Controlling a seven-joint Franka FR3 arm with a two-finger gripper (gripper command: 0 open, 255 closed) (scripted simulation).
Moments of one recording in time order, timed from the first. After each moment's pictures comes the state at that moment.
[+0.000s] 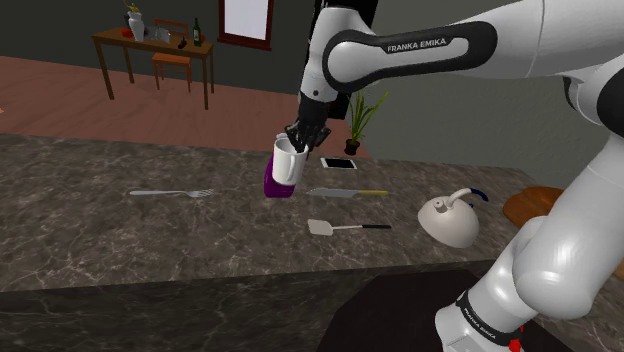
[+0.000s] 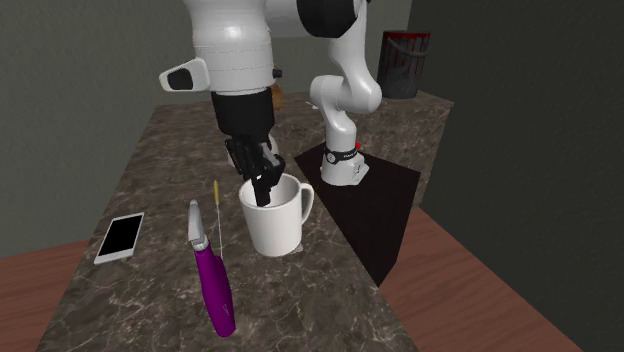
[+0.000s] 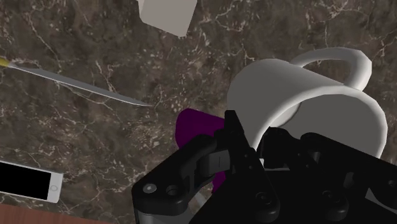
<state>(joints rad) 0.15 0.05 0.21 -1.90 0.05 1.98 0.48</state>
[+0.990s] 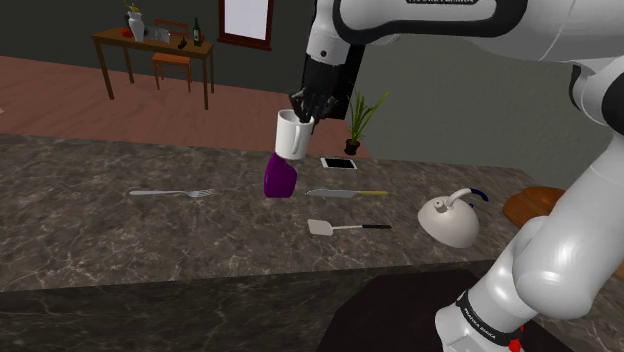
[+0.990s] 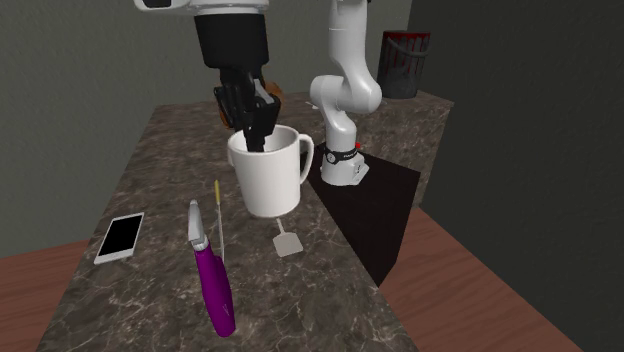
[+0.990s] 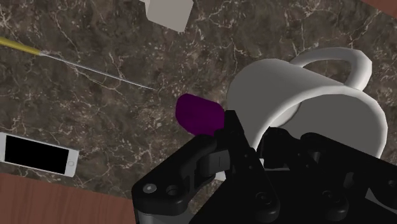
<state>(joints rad) 0.14 0.03 0.21 -1.72 0.05 1.78 0.48</state>
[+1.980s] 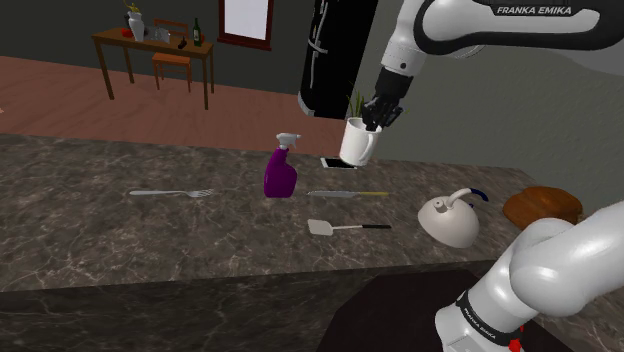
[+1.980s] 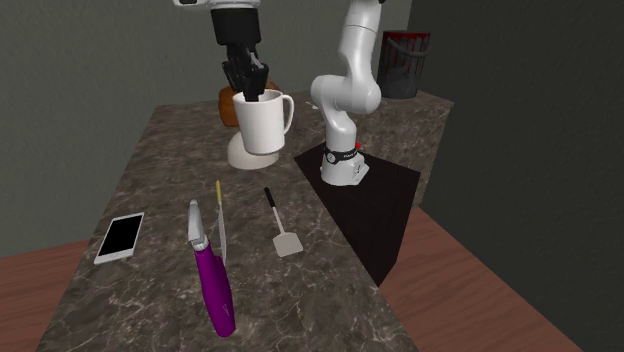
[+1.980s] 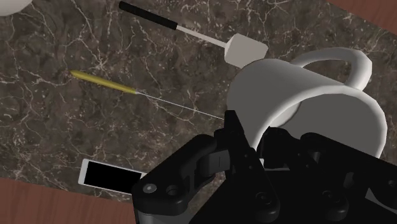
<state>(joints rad) 0.05 -0.38 0.06 -2.13 0.08 1.77 0.24</state>
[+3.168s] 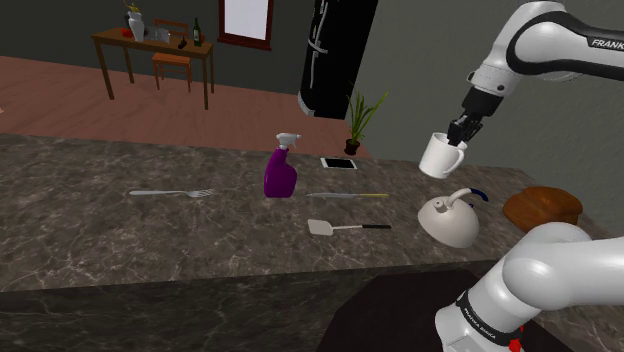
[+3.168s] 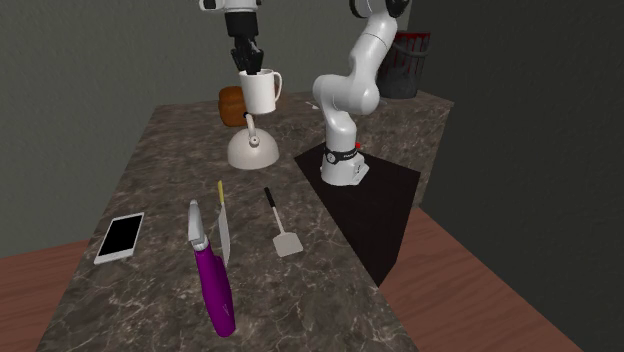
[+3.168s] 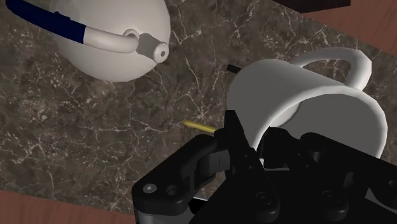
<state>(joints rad) -0.10 -0.79 -0.22 -2.42 -0.10 1.64 -0.11</state>
